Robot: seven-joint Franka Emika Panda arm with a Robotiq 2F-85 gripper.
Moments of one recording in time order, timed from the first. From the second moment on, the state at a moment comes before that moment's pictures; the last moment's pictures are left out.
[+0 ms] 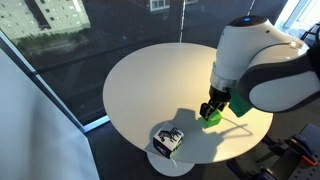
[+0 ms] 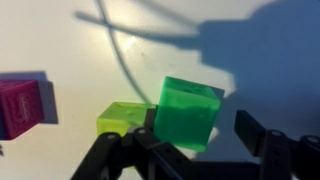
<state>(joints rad) 0.14 0.14 0.10 -2.48 -0.12 2.55 0.38</state>
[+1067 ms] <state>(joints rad) 0.11 -0.07 0.08 -2.48 -0.11 2.16 0.38</state>
